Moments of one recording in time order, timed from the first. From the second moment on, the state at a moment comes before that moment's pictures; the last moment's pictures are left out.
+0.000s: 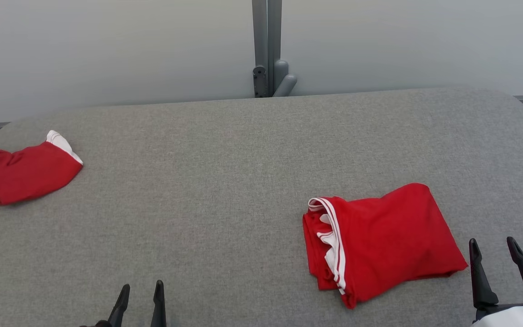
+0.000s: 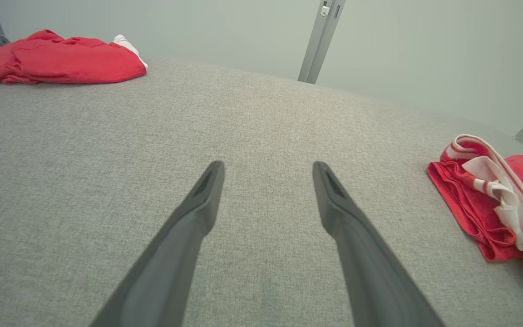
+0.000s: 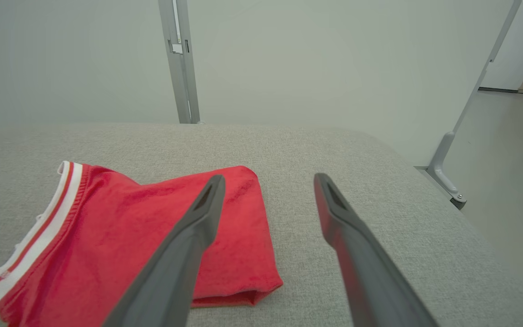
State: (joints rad) left arm 0.19 0.05 -0.09 0.20 -0.31 -0.10 -0.26; right arm 0.18 -0.14 -0.16 0.08 0.11 0.13 -0.26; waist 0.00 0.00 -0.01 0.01
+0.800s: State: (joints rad) left arm 0.17 0.05 -0.09 0.19 -0.32 -0.09 -0.26; right arm -0.06 -0.33 -0.05 0.23 0.38 0.13 0.03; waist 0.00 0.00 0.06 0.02
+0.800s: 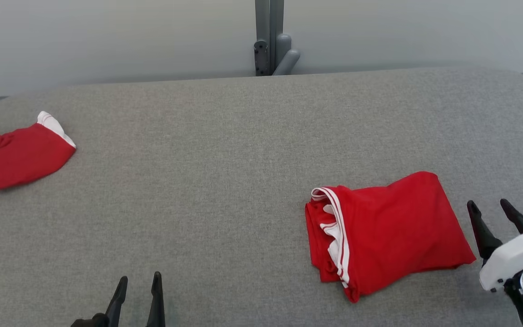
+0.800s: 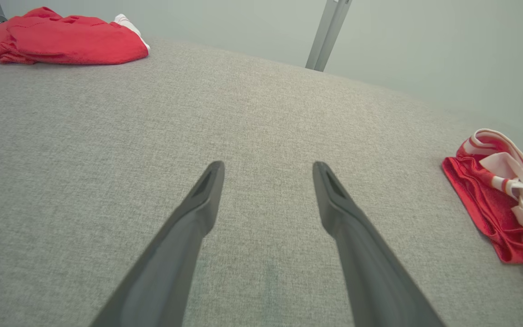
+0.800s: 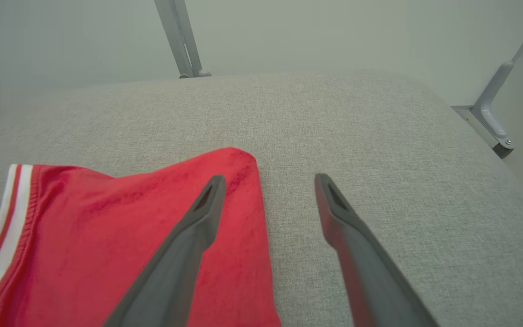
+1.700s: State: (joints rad) left arm 0.08 0.05 -0.07 0.19 -0.31 -0.12 -0.26; right arm -0.26 -0.35 0.04 0.40 0.54 0.13 0.35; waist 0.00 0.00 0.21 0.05
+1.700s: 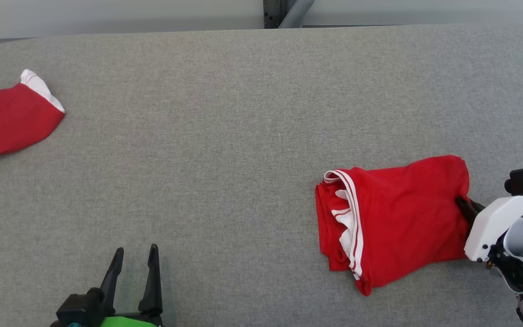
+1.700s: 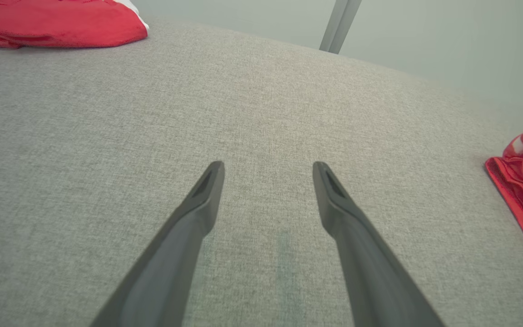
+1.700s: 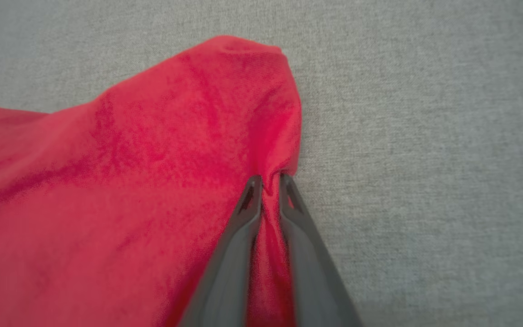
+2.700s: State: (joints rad) left arm -0.01 0.08 -0.07 0.16 -0.23 -0.13 -0.26; right arm -0.64 -0.54 -0.21 0.56 0.42 0.13 0.21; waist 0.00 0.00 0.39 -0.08
